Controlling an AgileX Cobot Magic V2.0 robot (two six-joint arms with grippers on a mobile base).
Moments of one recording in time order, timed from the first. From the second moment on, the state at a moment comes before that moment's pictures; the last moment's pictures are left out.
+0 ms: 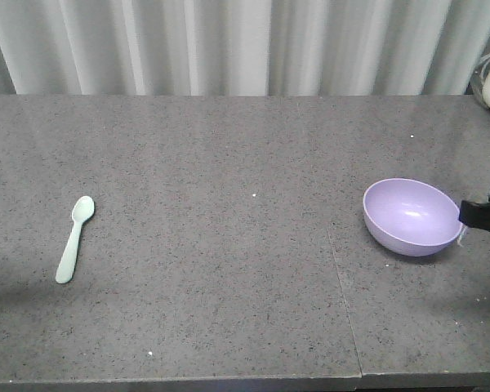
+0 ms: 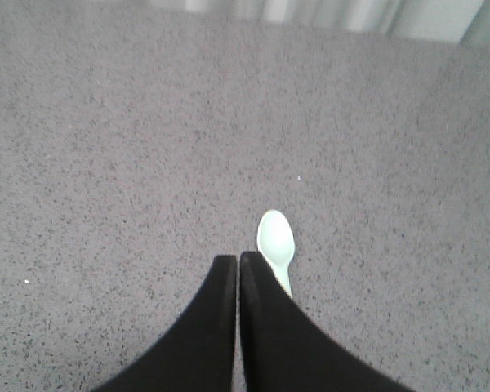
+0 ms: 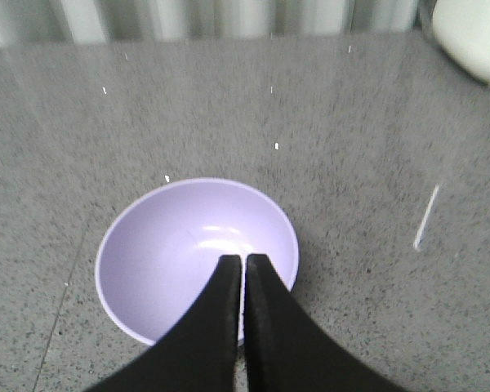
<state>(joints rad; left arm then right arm) 0.02 1.03 -0.88 -0.10 0.53 -0.06 0.00 0.99 -0.67 -0.03 0.26 0.09</state>
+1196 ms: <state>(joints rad) -0.03 1.67 -1.40 -0.12 0.94 0.11 0.00 1.46 -1.16 0.06 0.65 0.01</state>
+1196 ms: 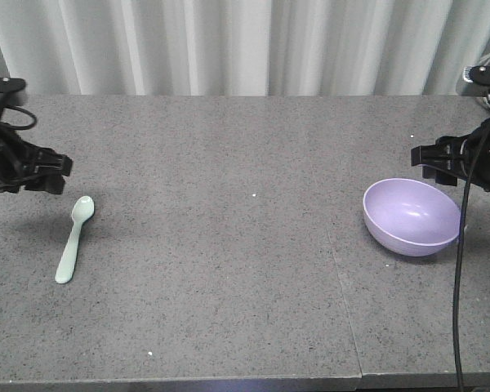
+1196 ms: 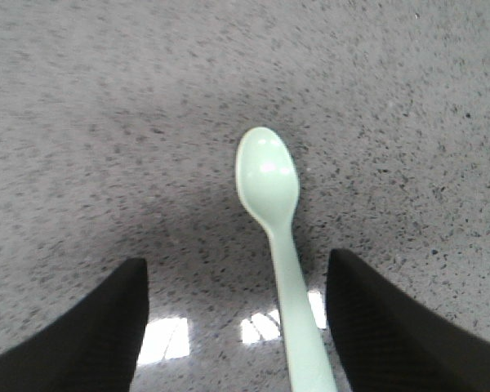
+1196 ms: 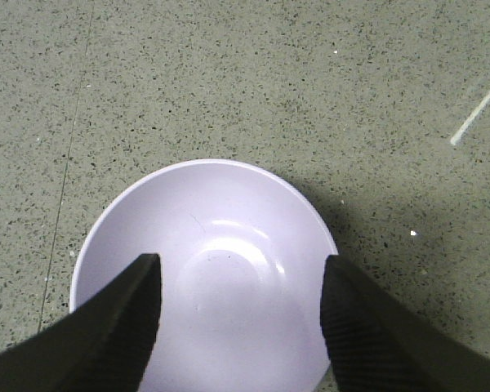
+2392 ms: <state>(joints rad) -0.11 1.95 -1.54 -0.08 1.15 -0.03 0.00 1.46 -1.16 0.06 0.64 -0.01</state>
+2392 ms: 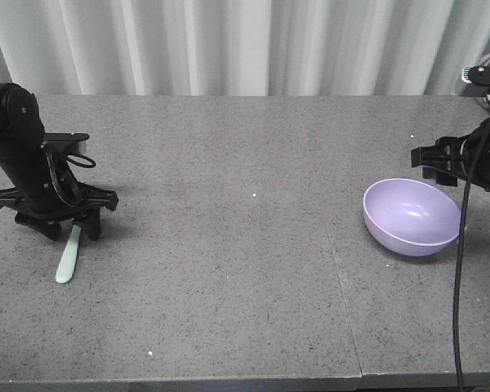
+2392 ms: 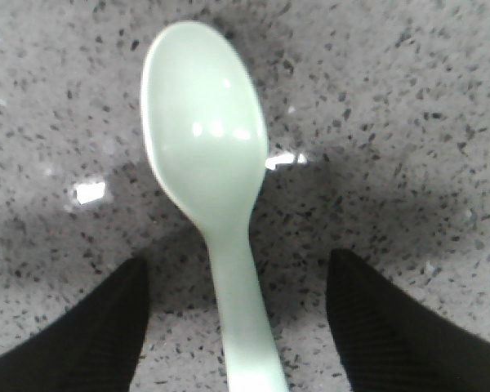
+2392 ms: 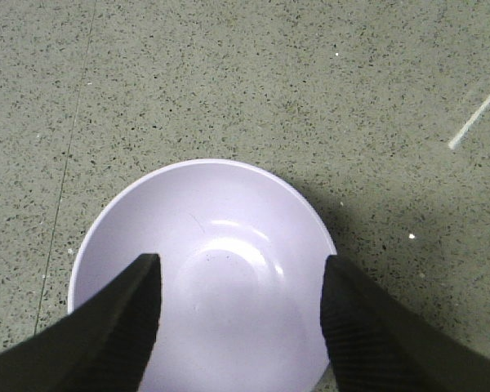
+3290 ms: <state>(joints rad) -0.14 1.96 -1.54 0.00 1.14 -0.09 0.00 1.46 -1.16 0.06 0.63 -0.01</state>
